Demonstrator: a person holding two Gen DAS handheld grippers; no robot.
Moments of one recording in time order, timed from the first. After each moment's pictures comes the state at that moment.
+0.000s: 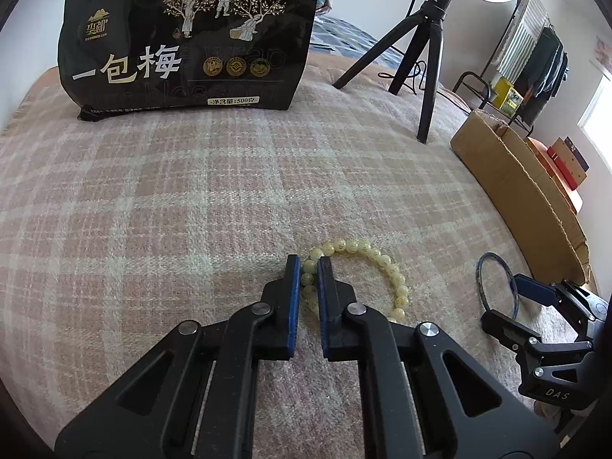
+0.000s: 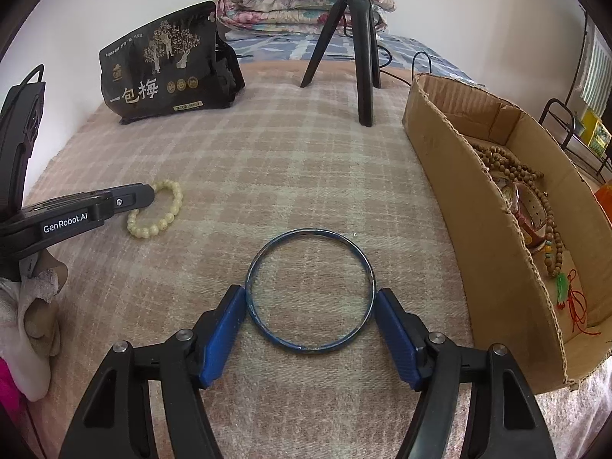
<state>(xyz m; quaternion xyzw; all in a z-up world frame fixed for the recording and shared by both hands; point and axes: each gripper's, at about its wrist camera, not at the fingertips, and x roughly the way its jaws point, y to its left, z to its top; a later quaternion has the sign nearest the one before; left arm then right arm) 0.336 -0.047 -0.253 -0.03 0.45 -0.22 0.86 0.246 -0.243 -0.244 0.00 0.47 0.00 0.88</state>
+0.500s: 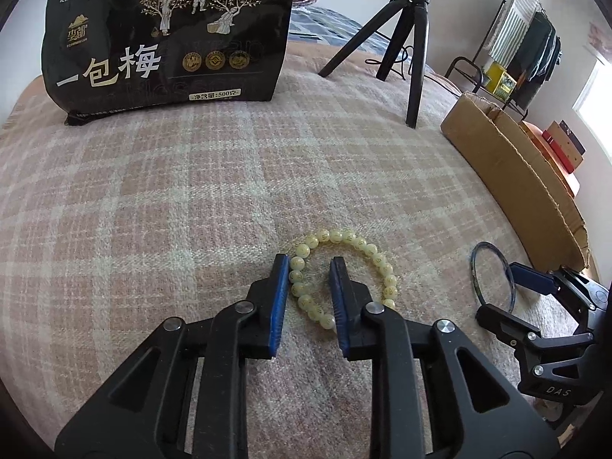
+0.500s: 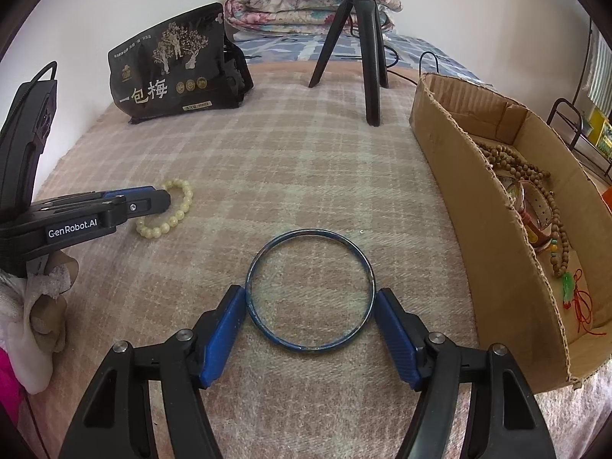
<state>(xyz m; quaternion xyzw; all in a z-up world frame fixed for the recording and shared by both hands) 0.336 -0.061 -0.255 -0.01 0.46 -0.24 0.85 0.244 -0.242 -0.244 0.00 0.47 0.02 0.88</state>
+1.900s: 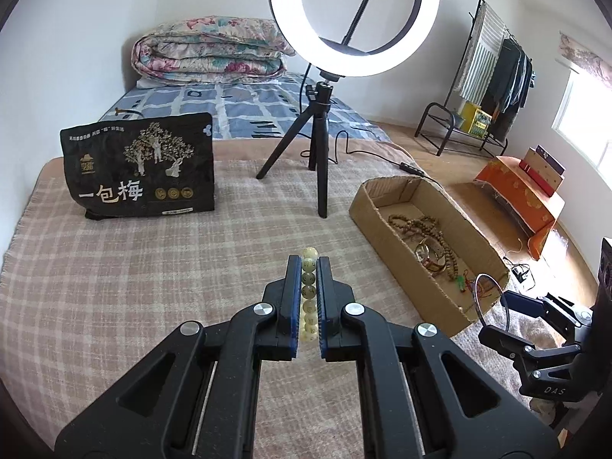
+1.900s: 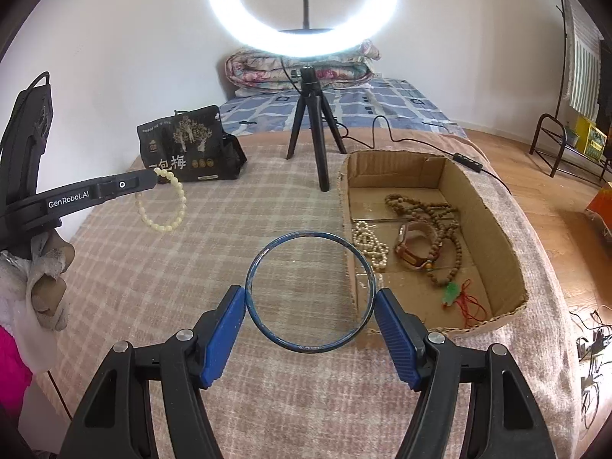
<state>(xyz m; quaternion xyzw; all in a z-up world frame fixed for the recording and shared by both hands) 0.265 -0.106 -0.117 -0.02 0.36 -0.25 0.90 0.162 -0.319 -0.140 0.03 0.40 0.02 0.92</state>
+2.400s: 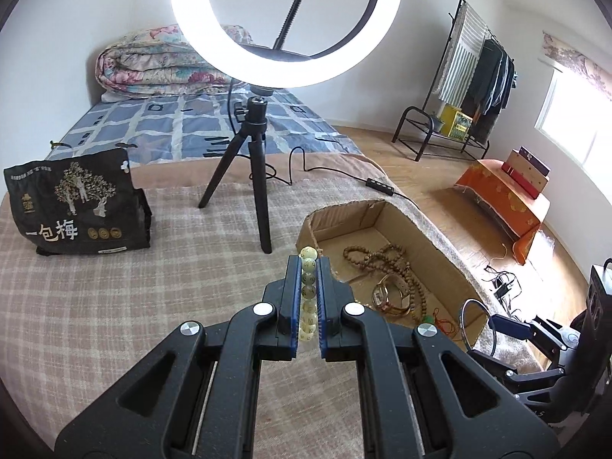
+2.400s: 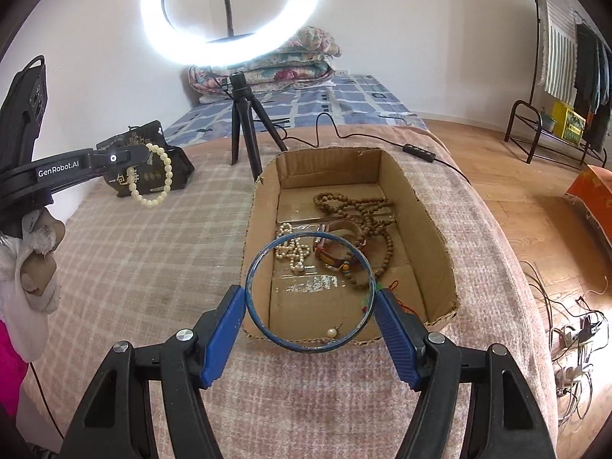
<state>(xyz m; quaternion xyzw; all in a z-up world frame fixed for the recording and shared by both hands) 0.295 -0.190 -0.106 -0.02 0.35 -0.29 0.89 0.168 -0.391 -0.144 0.04 0.40 -0.02 0.92</state>
